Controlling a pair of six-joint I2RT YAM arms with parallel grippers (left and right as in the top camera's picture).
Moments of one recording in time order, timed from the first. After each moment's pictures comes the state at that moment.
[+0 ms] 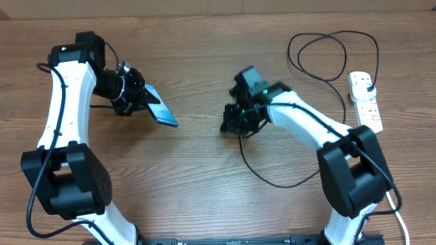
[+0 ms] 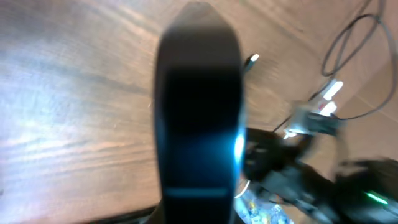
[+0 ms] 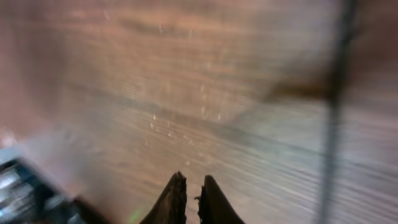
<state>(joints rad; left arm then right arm) 0.12 1.90 1.69 -1.38 0.66 -0.47 0.50 1.94 1.35 -0.71 -0.48 0.55</state>
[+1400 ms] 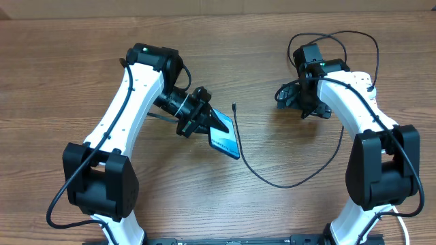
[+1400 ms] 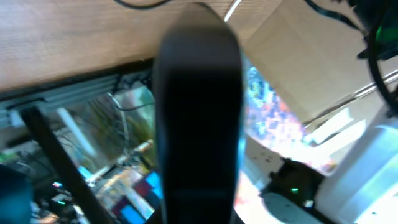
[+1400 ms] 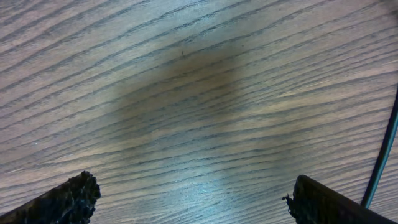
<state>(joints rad) -0.28 1.90 1.69 -1.68 1.10 -0.47 0.17 1.92 1.43 -0.96 0.10 0.44</state>
